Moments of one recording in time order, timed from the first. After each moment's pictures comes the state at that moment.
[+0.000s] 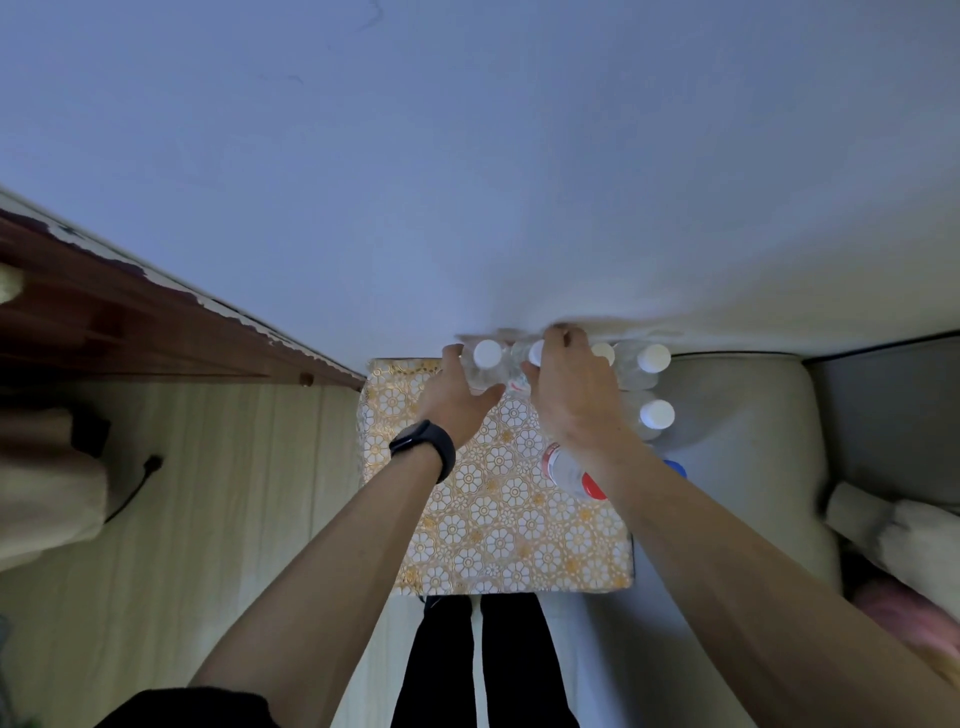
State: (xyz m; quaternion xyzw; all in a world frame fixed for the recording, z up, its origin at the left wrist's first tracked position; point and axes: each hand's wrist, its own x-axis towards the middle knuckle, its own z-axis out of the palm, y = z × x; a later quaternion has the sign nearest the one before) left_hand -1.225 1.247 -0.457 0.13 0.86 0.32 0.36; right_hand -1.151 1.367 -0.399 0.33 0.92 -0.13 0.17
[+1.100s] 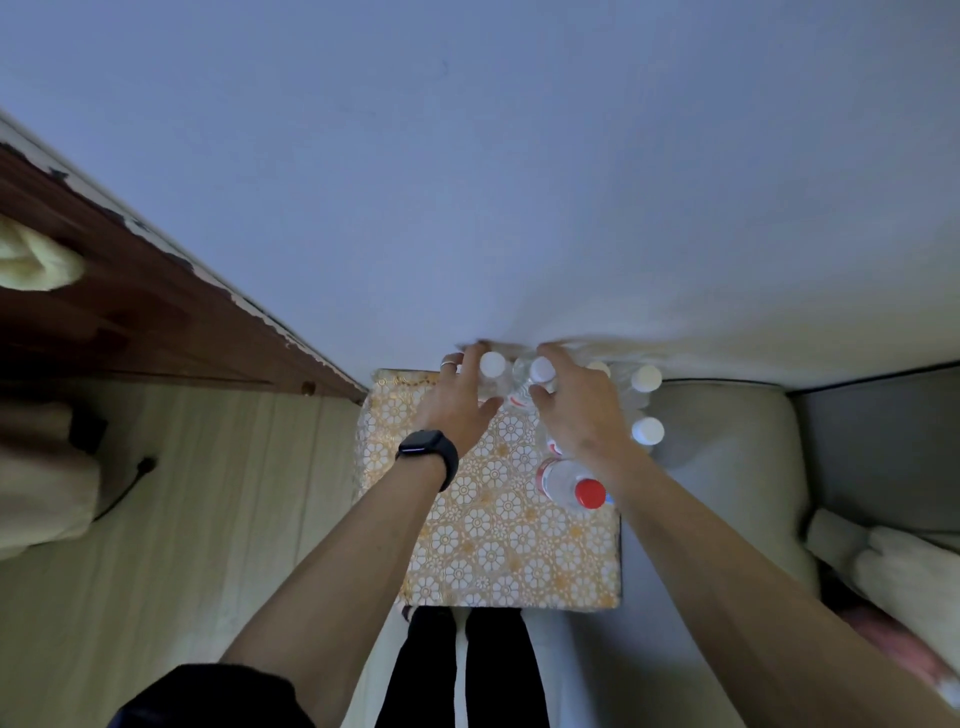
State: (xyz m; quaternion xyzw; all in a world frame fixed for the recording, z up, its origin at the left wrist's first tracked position) left_hand -1.225 1.241 -0.440 0.26 0.89 0.25 0.29; right_hand -1.132 1.376 -0.396 0.33 0.90 -0.28 0.11
